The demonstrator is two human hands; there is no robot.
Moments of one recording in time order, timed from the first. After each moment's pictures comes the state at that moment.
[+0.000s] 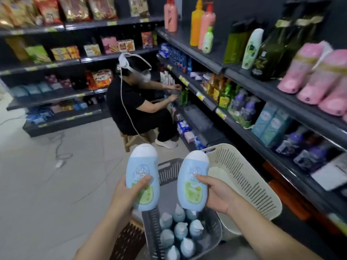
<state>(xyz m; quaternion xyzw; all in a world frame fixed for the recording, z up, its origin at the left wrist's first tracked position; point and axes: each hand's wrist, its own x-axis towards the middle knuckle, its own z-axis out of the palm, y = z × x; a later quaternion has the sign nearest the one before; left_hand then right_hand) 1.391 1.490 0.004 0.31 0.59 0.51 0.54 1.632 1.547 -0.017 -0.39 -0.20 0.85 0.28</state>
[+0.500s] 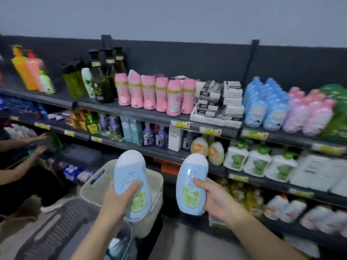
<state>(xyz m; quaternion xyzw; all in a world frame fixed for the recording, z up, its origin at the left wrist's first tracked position) 1.607 1.428 0.062 0.54 0.39 0.36 0.66 1.821 1.282 0.061 -0.50 -0.13 0.56 0.65</state>
